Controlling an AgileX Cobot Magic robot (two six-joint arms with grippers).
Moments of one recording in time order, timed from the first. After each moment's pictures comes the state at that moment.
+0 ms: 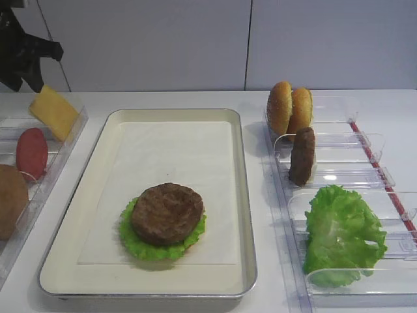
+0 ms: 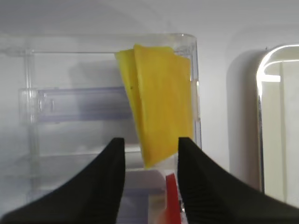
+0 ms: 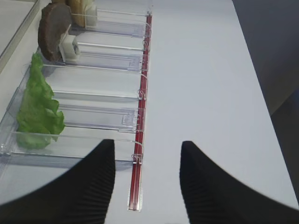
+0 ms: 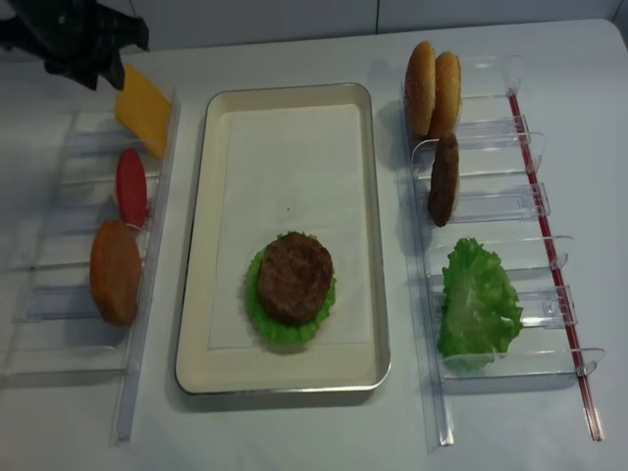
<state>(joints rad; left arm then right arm) 0.00 1.89 -1.71 0.04 1.11 -0.02 -0.05 -0.02 -0.47 0.11 1.14 -0.11</state>
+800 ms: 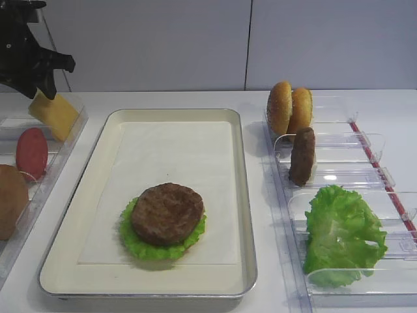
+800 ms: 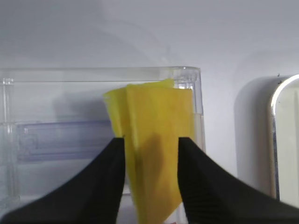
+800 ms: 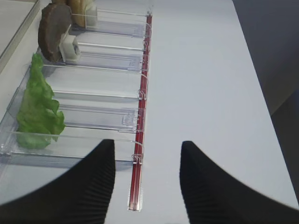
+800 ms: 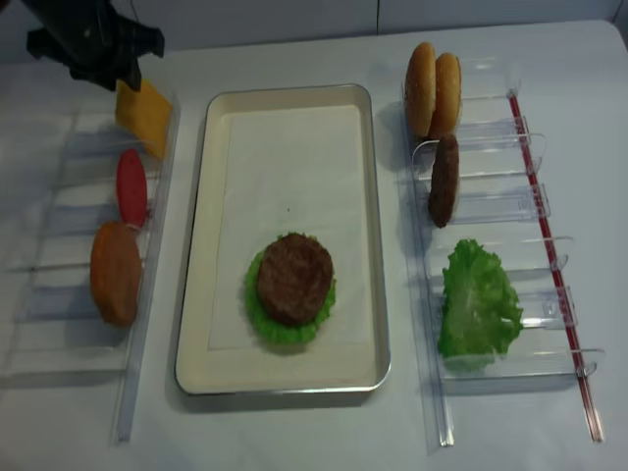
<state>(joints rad) 0.00 1.98 -1.73 0.01 0.99 0.00 -0.05 -0.02 -0.47 0.11 1.13 -0.11</state>
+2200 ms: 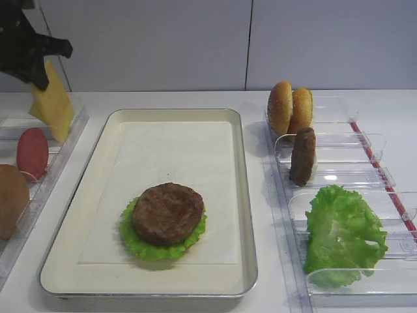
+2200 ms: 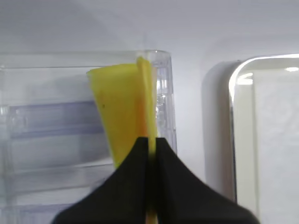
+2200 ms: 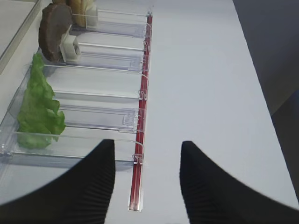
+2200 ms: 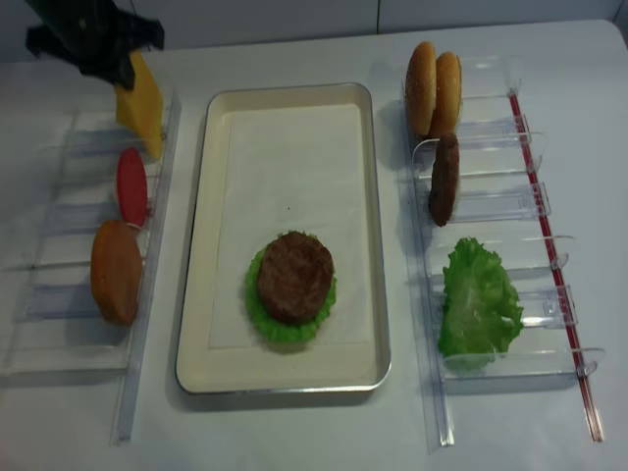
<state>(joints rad) 0.00 1.95 -1.77 -0.05 1.11 0.03 -0.05 -0.02 -0.47 0.11 1.13 -0.11</state>
